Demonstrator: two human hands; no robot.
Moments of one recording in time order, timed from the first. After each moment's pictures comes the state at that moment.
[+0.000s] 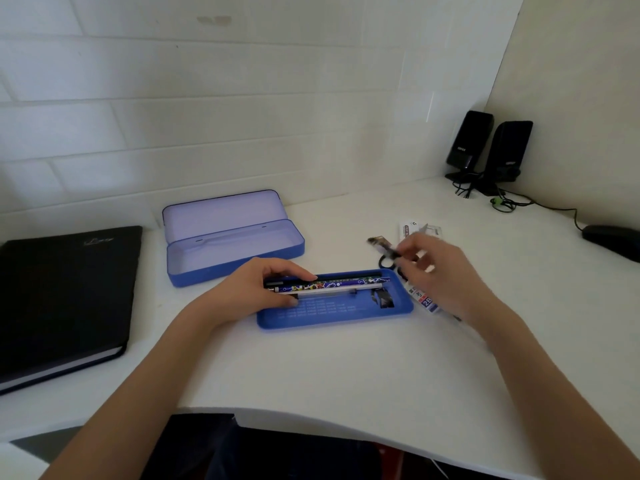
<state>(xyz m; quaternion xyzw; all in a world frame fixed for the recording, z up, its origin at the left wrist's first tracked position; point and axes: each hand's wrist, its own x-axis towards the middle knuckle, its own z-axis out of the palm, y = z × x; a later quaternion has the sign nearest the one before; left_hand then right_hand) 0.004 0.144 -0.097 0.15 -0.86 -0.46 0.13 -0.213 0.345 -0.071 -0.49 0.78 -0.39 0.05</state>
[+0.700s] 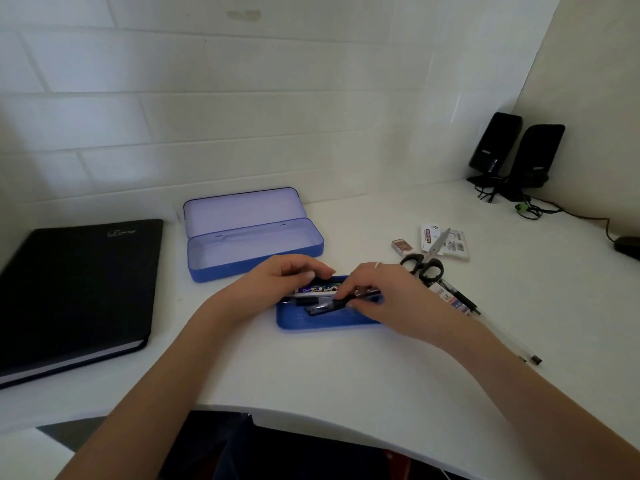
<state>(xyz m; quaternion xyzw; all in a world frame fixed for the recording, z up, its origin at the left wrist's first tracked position) 0.000 0.140 -0.103 0.15 -0.81 -0.54 0.15 -0.152 0.304 -0.074 -0.66 0.68 -0.29 0.12</state>
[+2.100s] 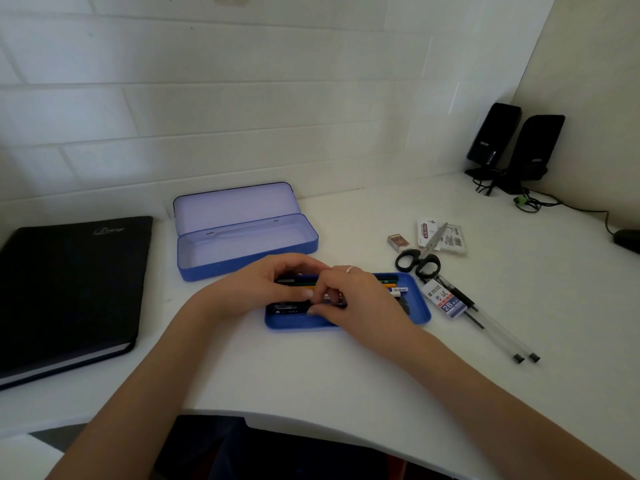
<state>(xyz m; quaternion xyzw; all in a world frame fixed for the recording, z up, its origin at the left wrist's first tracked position) 0.005 0.139 -0.094 0.10 -0.84 -0.53 0.08 -0.126 0.283 -0.098 -0.64 0.70 -0.32 0.07</state>
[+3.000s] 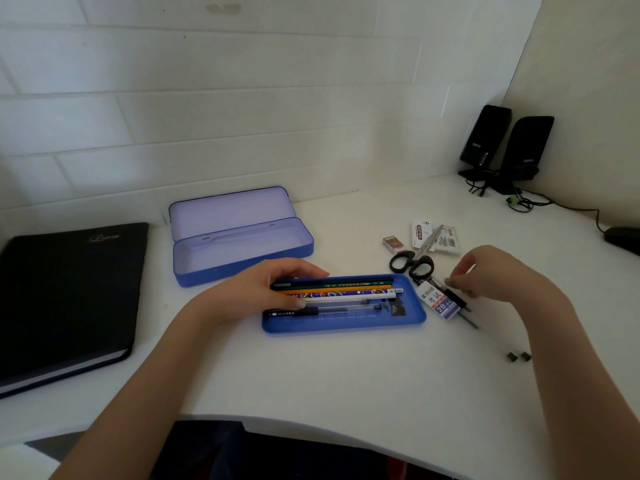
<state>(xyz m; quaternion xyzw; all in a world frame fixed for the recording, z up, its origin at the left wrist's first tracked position) 0.008 0.141 -0.091 0.12 -0.86 -0.50 0.06 -0.248 0.349 -0.050 -0.29 0.93 -0.17 0.16</state>
